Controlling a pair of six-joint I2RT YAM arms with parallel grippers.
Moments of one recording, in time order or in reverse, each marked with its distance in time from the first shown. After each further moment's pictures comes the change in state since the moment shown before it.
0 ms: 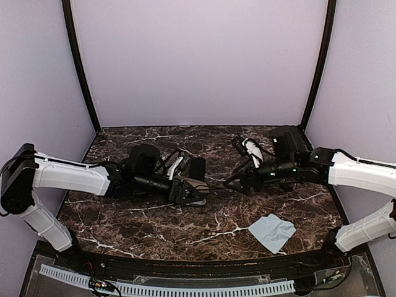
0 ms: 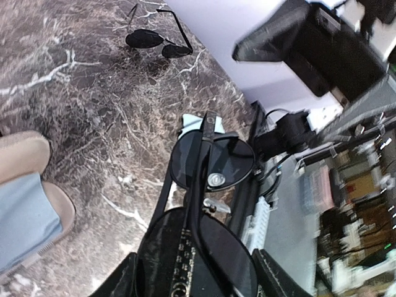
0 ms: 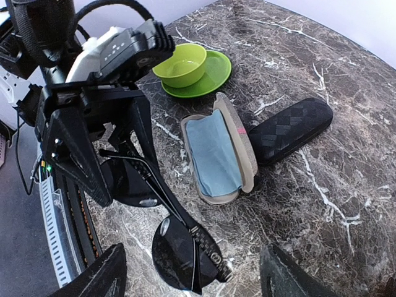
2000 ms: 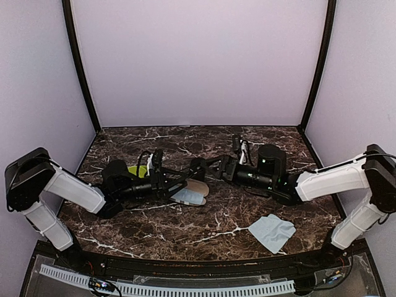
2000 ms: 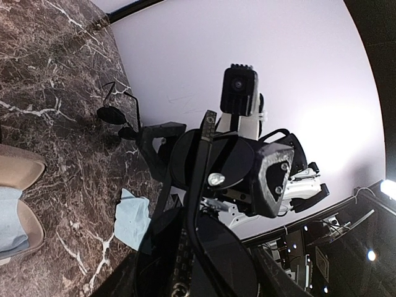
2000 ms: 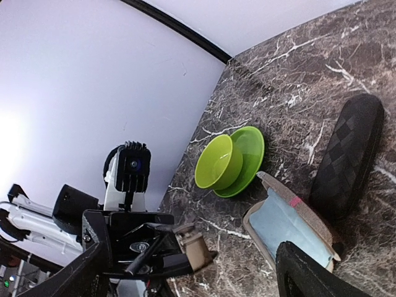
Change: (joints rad) left arm 0.098 0.048 -0.359 0.964 -0.051 -0.690; right arm 0.067 0.290 -0.199 0.946 0.123 0.821
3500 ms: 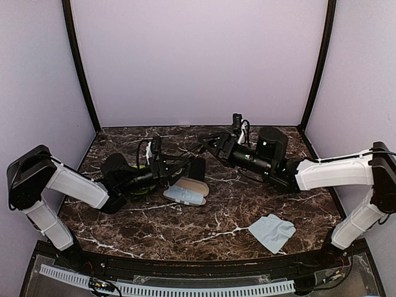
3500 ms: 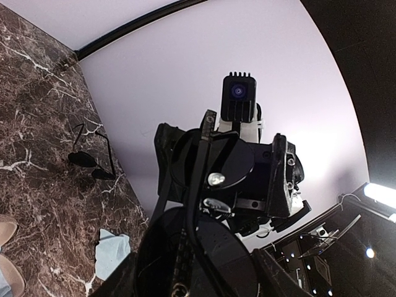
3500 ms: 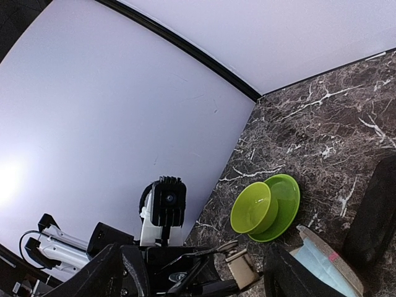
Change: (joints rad) left arm -0.002 0.022 0.080 0.099 -0.068 -0.004; right arm -0.002 -0.008 0.163 -0.027 0.062 0.047
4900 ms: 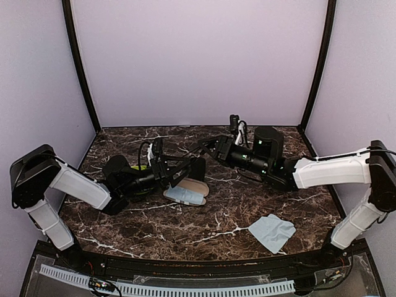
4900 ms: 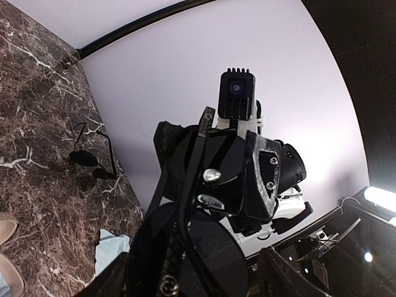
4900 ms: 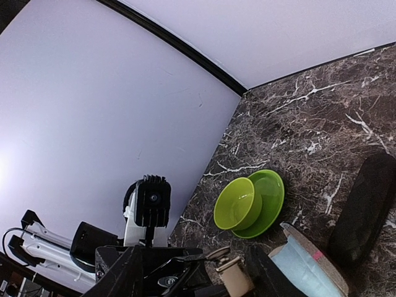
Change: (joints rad) left arm -0.011 0.034 0.000 0.032 -0.016 -0.016; right arm -0.010 0.026 0.029 -0.059 0.003 -0.039
